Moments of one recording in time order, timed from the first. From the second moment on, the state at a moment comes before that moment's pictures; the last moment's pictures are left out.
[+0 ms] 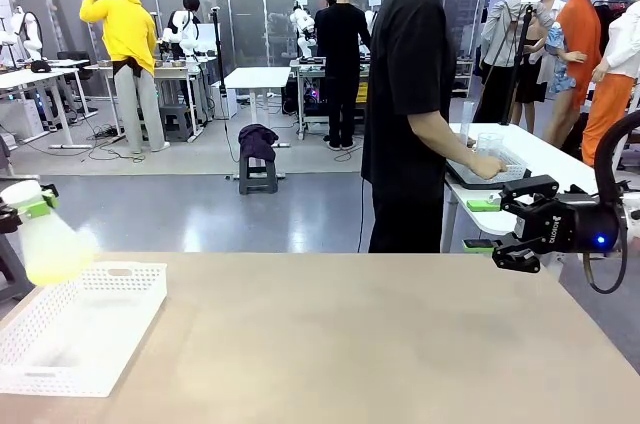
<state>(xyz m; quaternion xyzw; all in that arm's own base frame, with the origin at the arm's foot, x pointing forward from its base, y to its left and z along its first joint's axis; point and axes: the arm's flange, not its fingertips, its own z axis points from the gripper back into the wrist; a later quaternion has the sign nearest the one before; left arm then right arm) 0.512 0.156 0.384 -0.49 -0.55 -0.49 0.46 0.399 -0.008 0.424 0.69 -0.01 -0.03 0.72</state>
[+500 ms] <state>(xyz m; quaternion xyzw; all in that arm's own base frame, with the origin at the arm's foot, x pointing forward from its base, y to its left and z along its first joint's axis) 0.513 0.157 0.329 -0.52 -0.54 -0.46 0.48 0.399 -0.008 0.424 0.69 -0.01 -0.03 0.72</state>
